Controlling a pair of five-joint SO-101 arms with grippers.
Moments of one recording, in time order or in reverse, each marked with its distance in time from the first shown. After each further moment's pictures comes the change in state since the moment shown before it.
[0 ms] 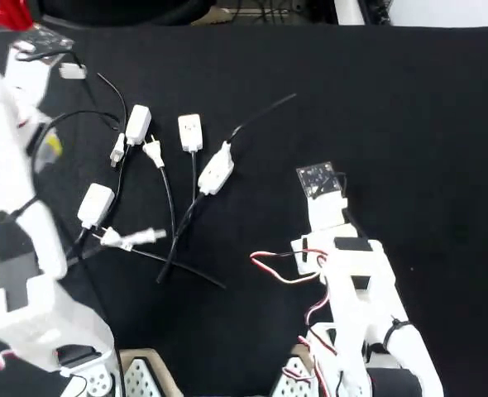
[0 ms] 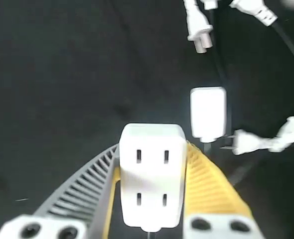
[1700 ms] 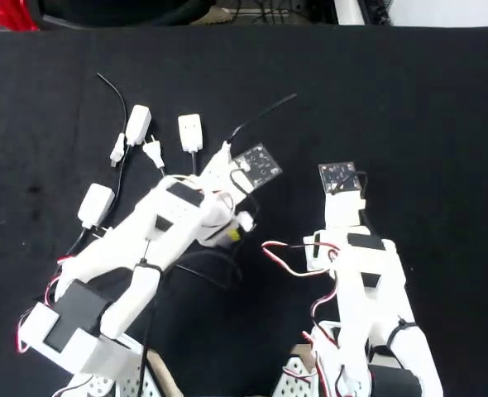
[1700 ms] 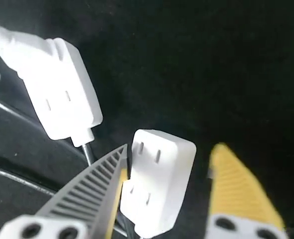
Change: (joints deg) left arm 50.5 -8.3 67.9 -58.5 21.1; right arm 5.7 -0.1 -1.8 3.1 -2.6
